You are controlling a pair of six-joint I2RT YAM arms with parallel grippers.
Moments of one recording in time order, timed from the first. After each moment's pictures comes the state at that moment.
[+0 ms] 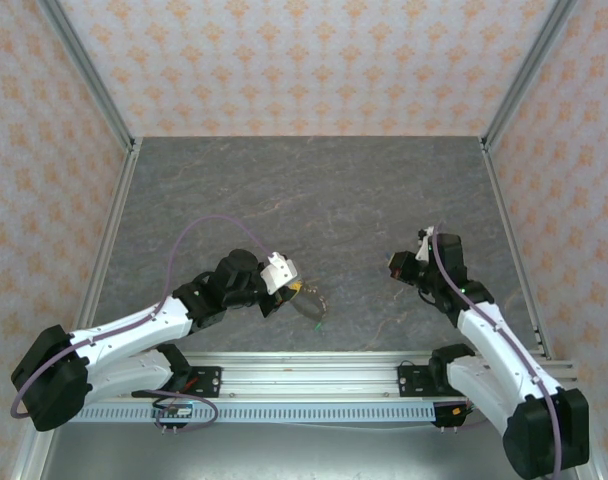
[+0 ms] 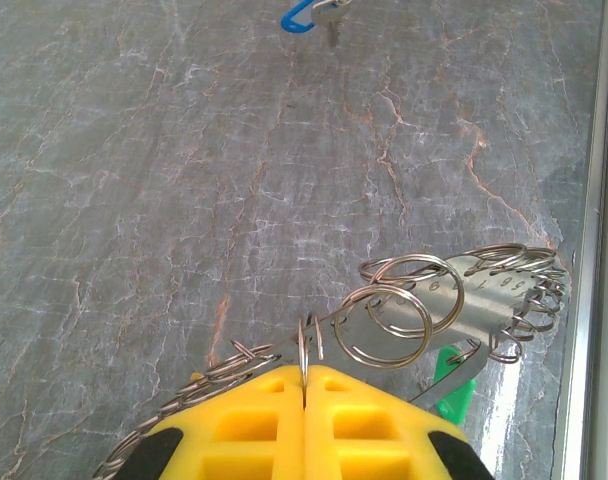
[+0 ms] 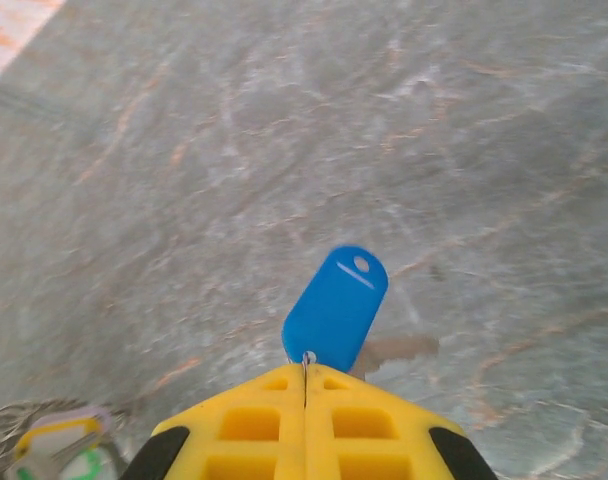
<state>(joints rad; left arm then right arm) -0.76 1.05 0.51 -0.04 0.26 0.17 0.22 0.82 0.46 -0.33 -0.29 0.62</state>
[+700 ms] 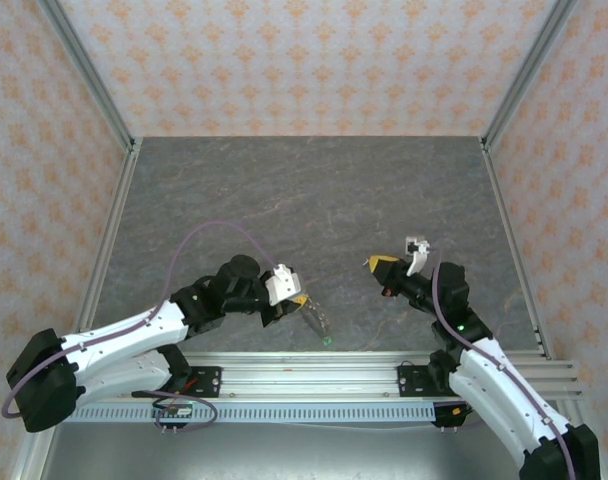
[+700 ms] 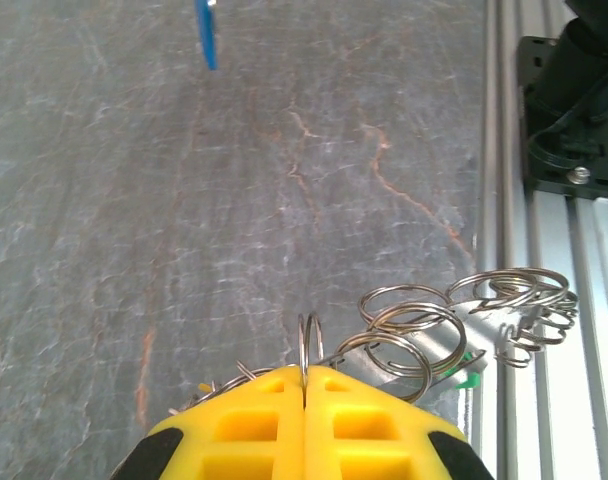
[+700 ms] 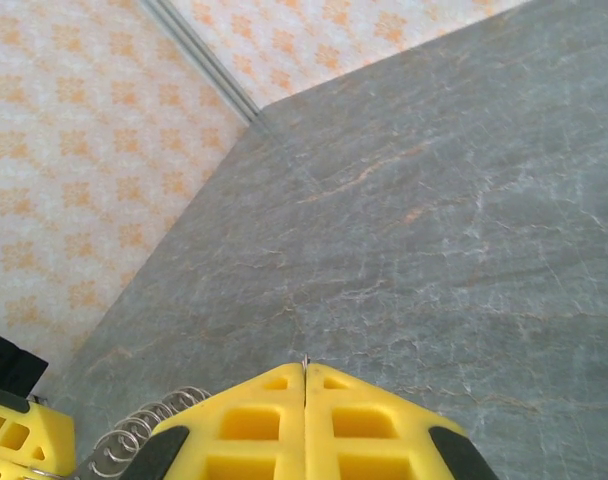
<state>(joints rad) -0.84 1.00 0.53 -0.09 0.34 0.24 0.37 0.53 0.22 0.11 -0.41 0.53</state>
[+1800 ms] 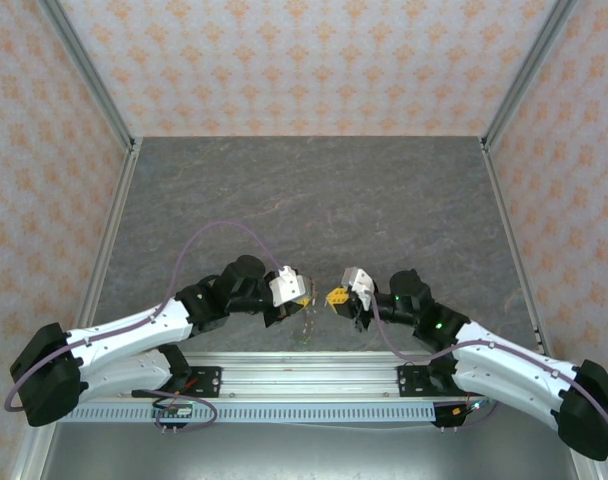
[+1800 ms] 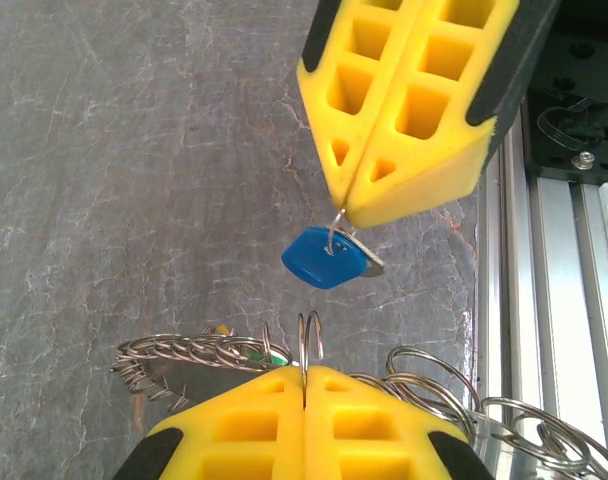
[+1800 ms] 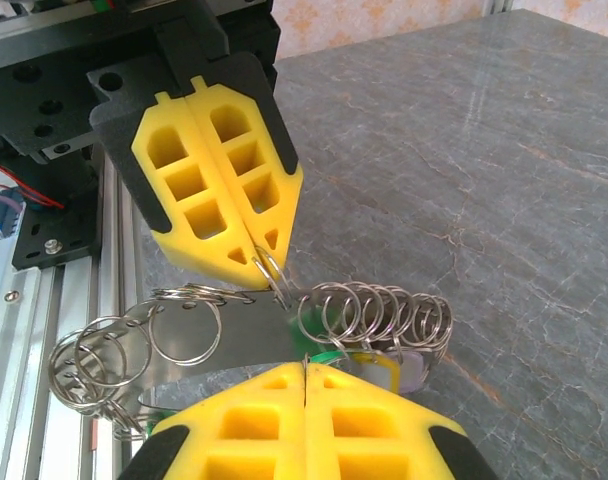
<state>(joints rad) -0.86 1.04 0.54 -0.09 0.32 0.25 0.83 0.75 0.28 0.13 -0.40 -0.08</state>
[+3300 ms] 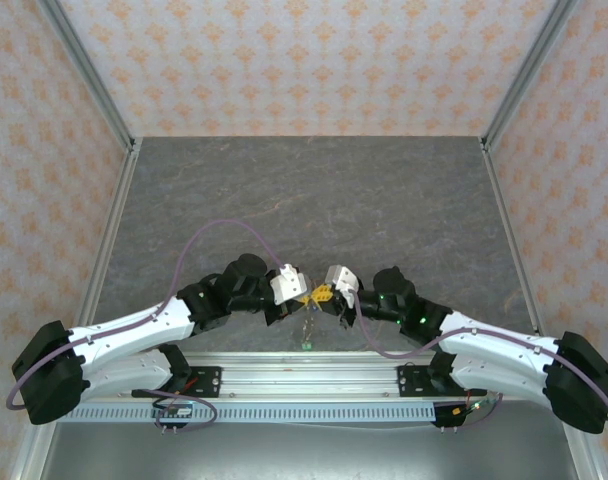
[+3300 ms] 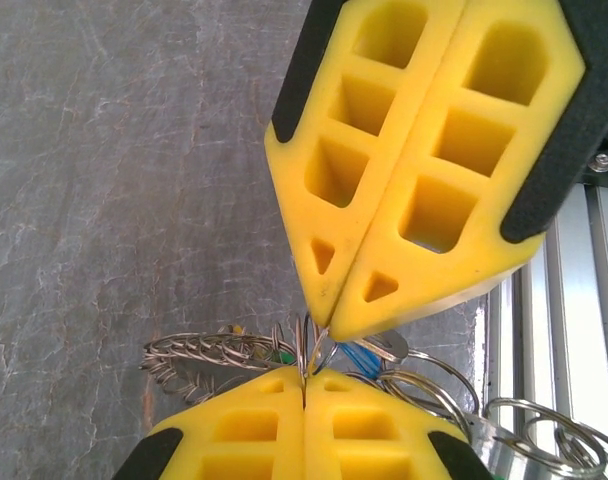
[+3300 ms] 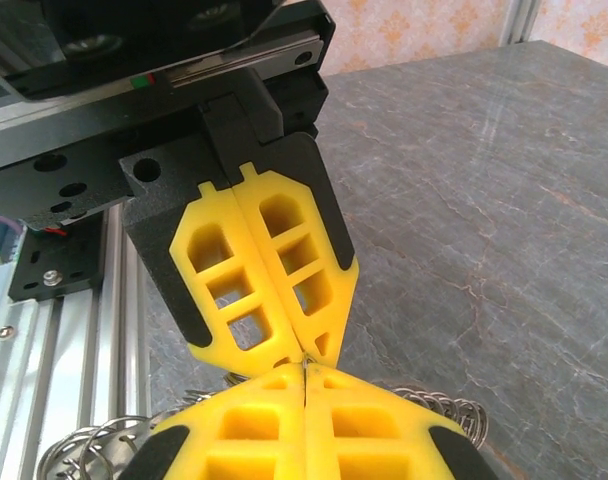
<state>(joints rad) -0.86 1.06 0.55 -0.09 0.30 0.25 0.93 0.92 0.34 0.28 -0.31 -0.08</state>
